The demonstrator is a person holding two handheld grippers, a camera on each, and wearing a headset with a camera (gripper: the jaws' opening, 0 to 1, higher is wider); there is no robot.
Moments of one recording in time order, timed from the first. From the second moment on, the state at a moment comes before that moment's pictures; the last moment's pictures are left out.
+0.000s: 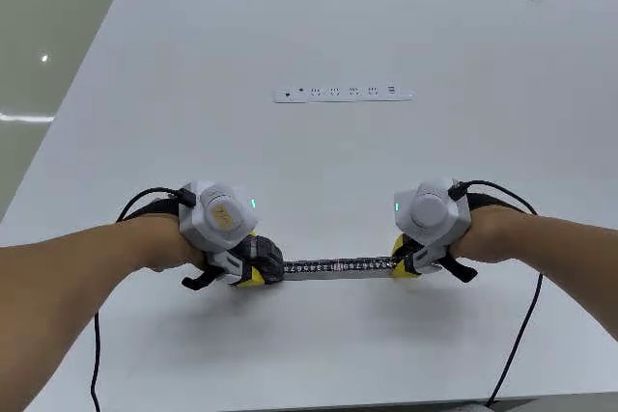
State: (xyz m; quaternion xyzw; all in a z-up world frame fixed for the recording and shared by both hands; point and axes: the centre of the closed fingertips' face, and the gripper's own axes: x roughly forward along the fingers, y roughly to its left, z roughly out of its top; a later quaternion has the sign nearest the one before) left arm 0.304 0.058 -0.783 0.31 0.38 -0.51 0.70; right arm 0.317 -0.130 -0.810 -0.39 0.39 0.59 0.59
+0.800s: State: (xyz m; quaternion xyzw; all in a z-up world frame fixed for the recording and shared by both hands) left arm 0.305 0.058 -0.783 0.32 0.38 -0.51 0.70; right arm 0.319 -0.145 -0.809 -0.40 0.40 0.58 0.58
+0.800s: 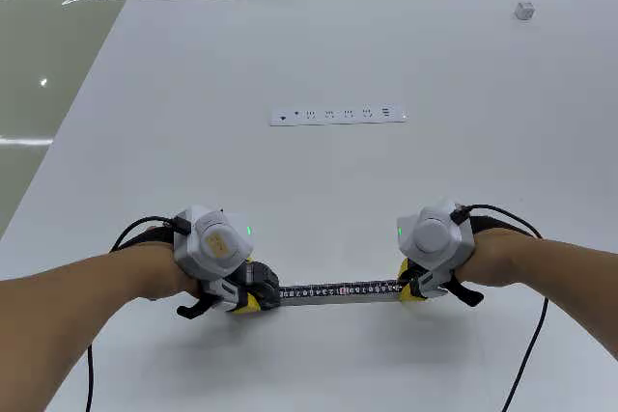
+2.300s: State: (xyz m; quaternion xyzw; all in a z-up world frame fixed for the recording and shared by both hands) left arm 0.305 0.058 -0.783 0.31 0.38 -0.51 0.70; right arm 0.320 -0.160 -0.809 -0.40 0.40 0.58 0.59
